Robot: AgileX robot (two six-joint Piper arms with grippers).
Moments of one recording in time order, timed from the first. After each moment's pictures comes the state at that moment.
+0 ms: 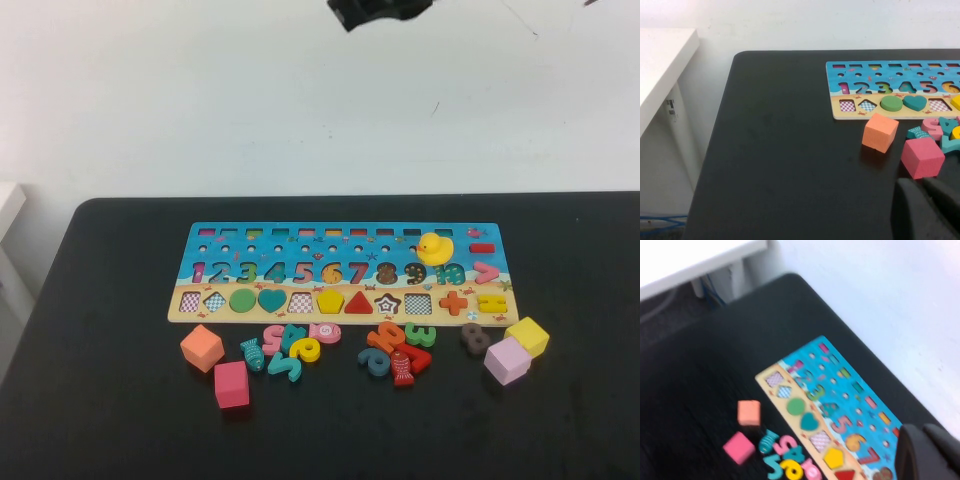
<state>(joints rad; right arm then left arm) 0.60 1.96 -2.47 0.15 1.29 -0.30 -0.04 -0.01 0.02 -0.13 0.35 0.02</state>
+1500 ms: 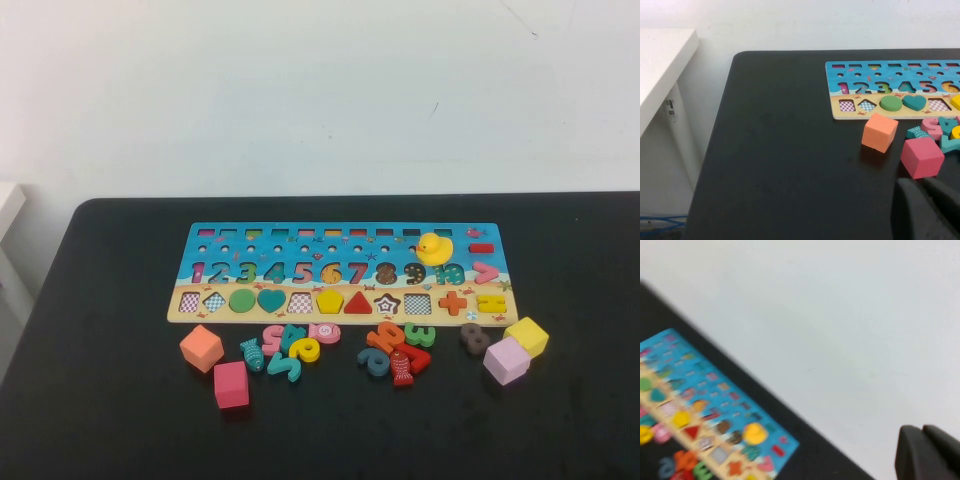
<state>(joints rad) 0.60 1.26 -1.91 -0.28 1.21 -0.24 -0.04 -0.01 0.02 -0.13 0.36 0.03</state>
